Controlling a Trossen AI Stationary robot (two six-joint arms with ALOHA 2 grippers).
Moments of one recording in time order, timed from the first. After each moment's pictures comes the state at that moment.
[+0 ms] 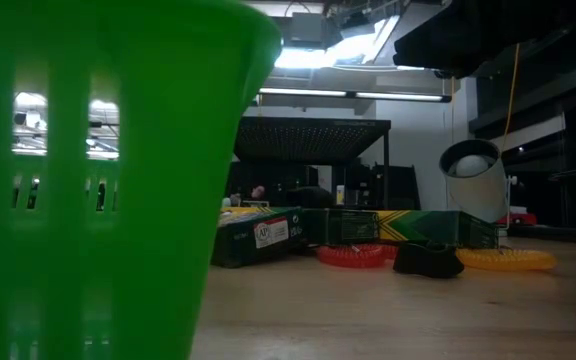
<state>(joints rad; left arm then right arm) -0.90 1.57 1.02 -0.71 -0.24 -1.17 0.44 1.12 0.52 0.31 0.66 0.07</state>
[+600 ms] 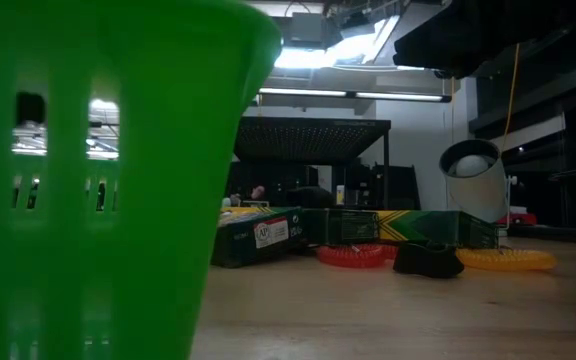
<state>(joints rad) -0.67 1.51 1.02 -0.75 -0.47 -0.64 0.43 1.12 0.52 0.31 0.66 0.07</state>
